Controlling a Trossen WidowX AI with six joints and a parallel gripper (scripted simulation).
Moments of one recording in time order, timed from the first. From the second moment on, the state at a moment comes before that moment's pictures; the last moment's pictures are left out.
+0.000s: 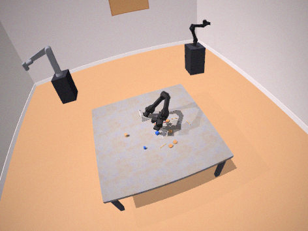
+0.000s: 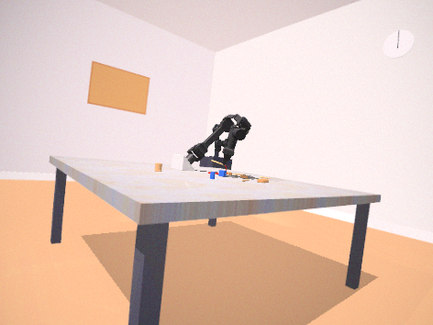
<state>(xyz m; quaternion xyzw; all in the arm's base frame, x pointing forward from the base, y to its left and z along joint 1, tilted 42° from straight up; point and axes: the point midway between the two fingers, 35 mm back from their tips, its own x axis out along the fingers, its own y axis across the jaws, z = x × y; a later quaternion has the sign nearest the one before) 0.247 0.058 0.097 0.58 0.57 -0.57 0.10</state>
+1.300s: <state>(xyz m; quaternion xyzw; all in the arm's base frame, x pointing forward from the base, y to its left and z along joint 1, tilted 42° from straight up) 0.223 0.081 0.120 0.57 0.43 -0.69 -0.01</state>
